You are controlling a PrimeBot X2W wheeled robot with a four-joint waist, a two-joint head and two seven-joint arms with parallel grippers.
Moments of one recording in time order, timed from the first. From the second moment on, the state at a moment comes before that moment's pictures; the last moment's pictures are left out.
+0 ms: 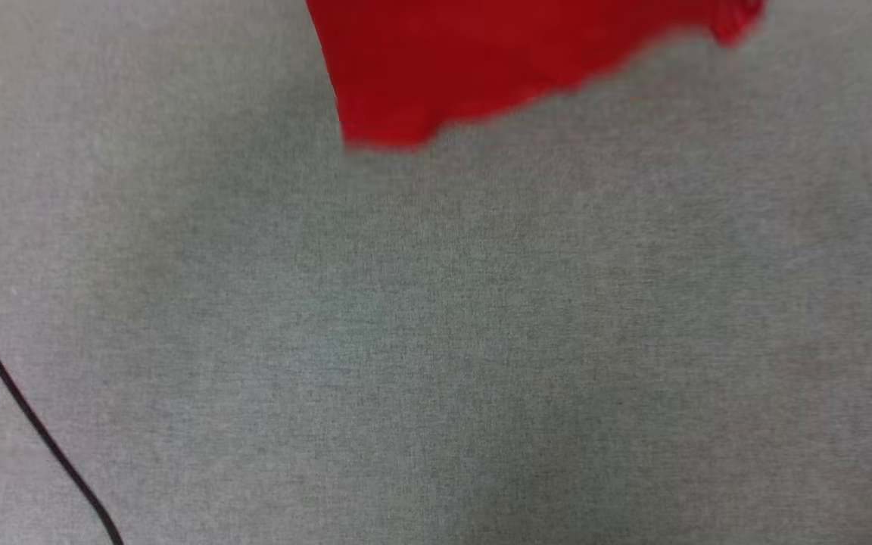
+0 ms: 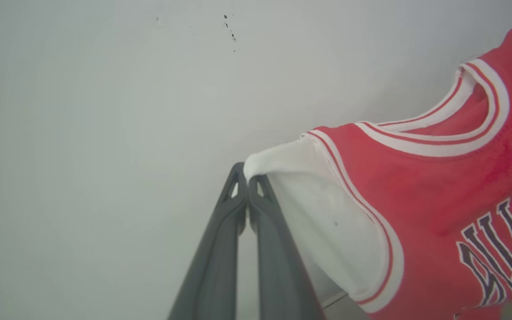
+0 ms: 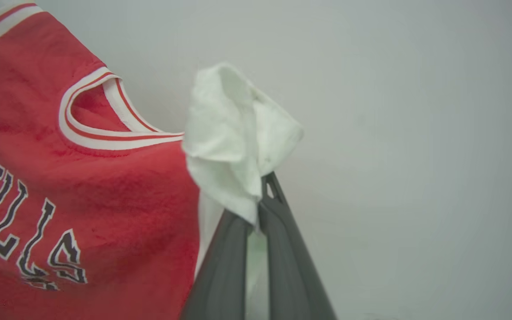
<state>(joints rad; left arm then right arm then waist) -1.70 0.62 -0.74 0.46 -0.72 -0.06 0.34 -1.62 -0.64 0.67 0.42 0.60 0.13 0.34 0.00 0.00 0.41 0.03</state>
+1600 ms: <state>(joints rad) -0.36 0.71 -0.91 0.31 -1.03 0.09 -0.12 -0.70 -0.75 1.24 0.50 0.94 0.13 -0.16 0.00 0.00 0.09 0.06</state>
